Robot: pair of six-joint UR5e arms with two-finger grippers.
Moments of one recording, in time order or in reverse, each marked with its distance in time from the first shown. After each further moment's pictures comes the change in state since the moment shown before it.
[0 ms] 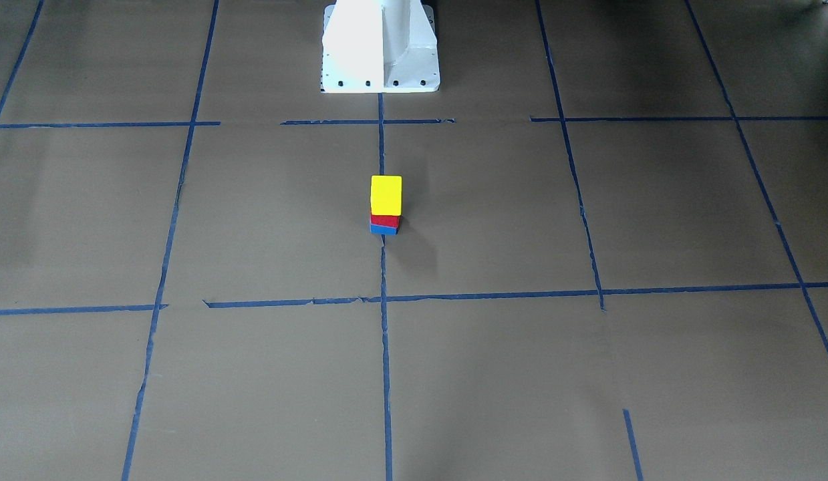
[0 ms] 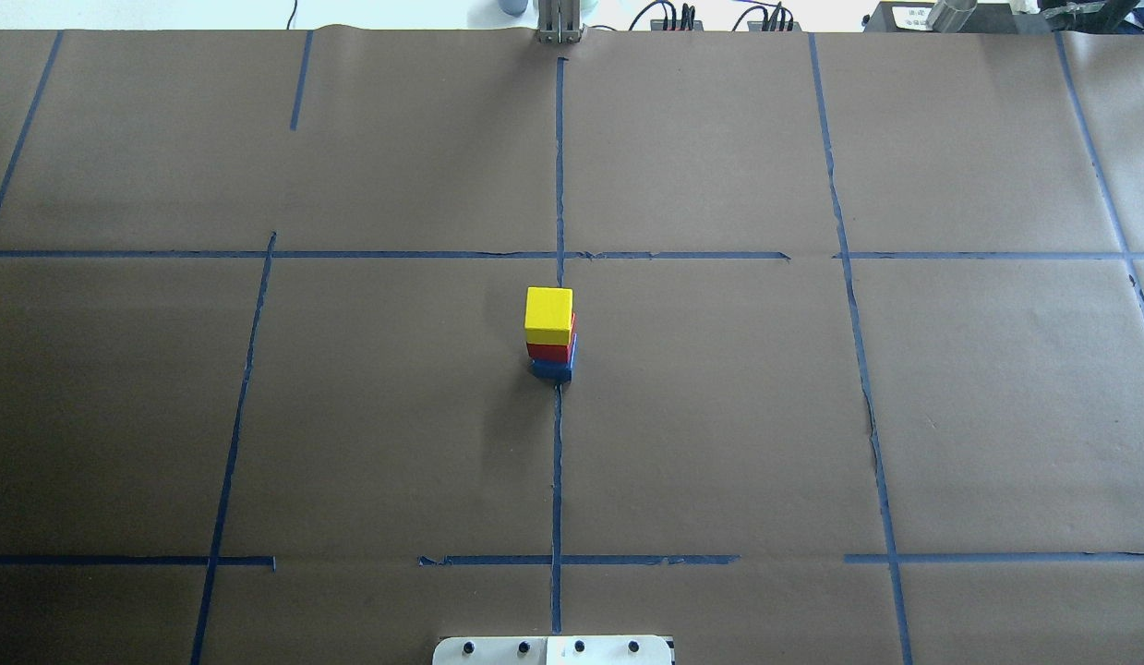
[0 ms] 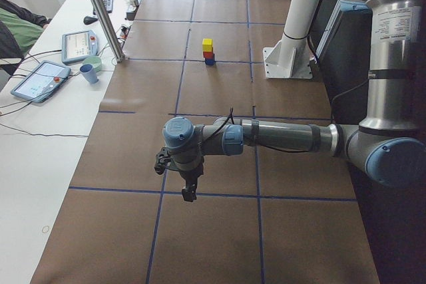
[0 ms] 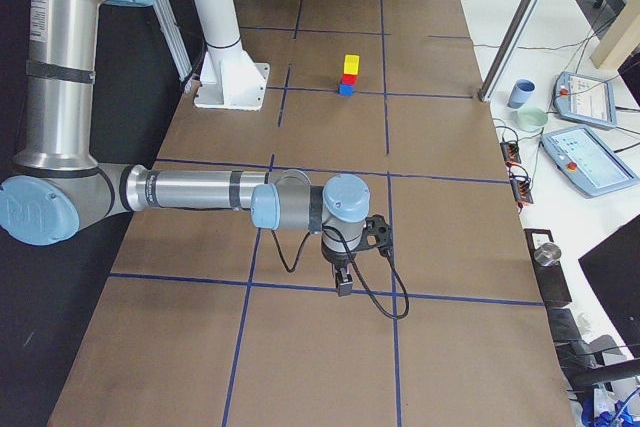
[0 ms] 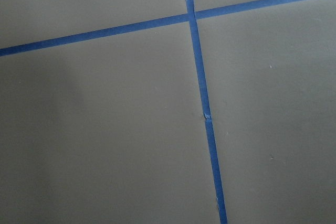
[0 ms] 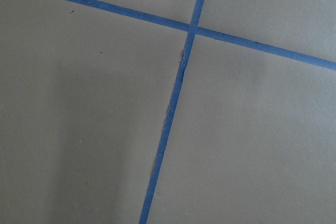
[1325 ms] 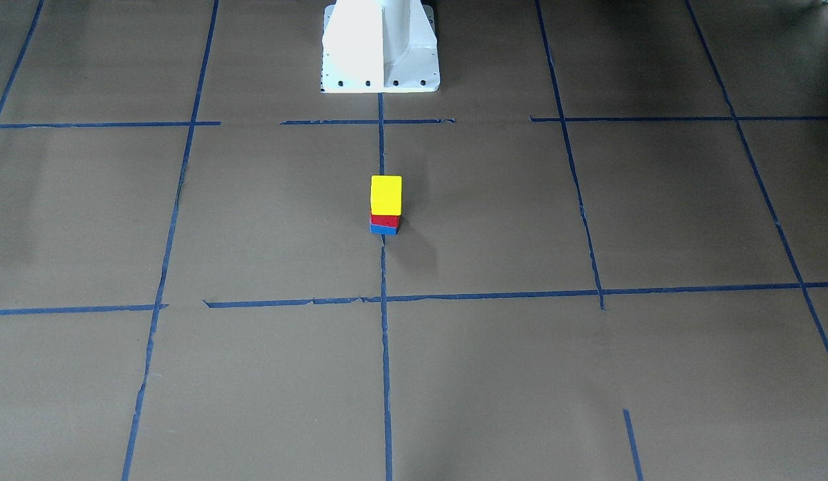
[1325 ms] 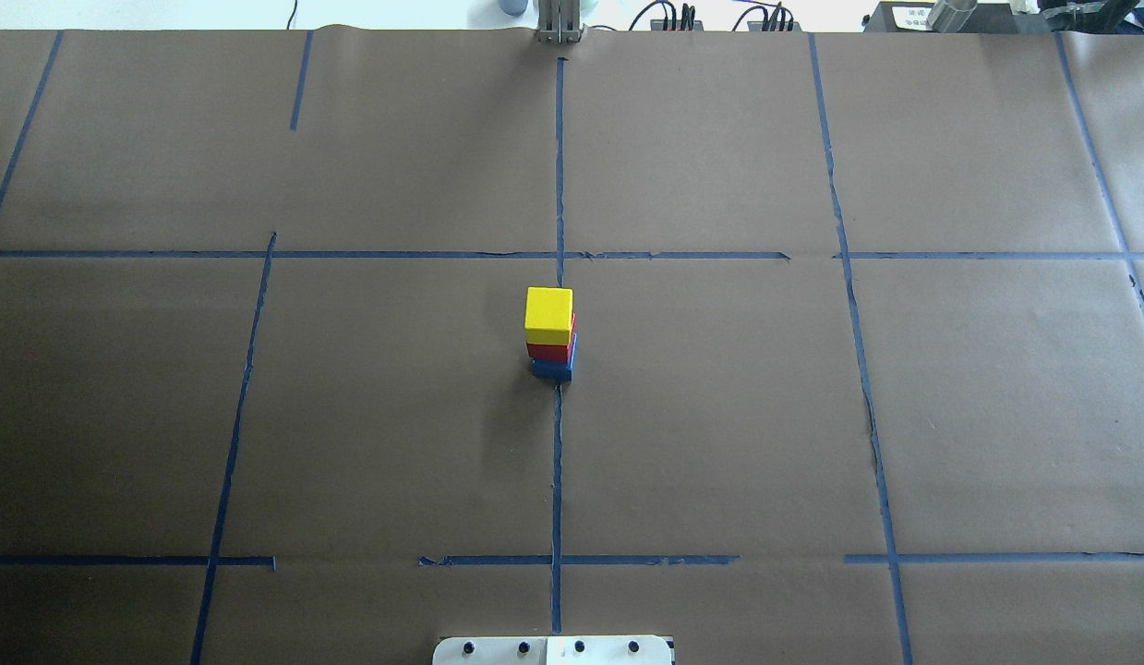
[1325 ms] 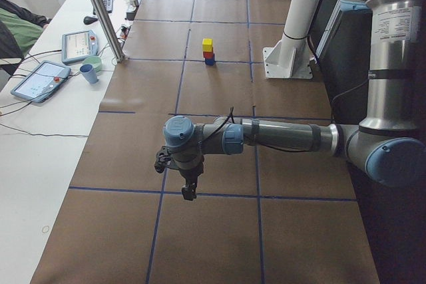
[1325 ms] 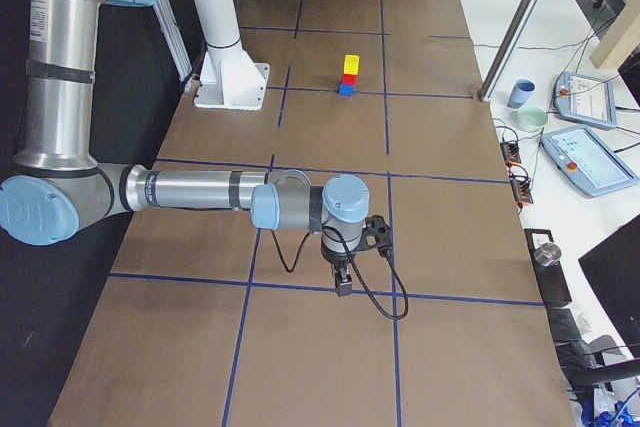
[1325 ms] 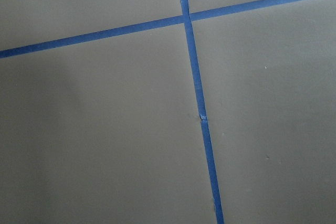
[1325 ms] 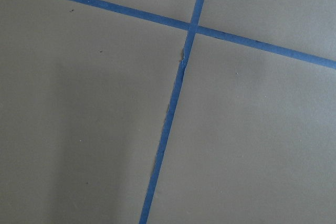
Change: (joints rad) left arm 0.001 0.001 -0.004 0.000 -0.005 0.000; right arm -0.001 -0.001 0.001 0.000 0.001 0.002
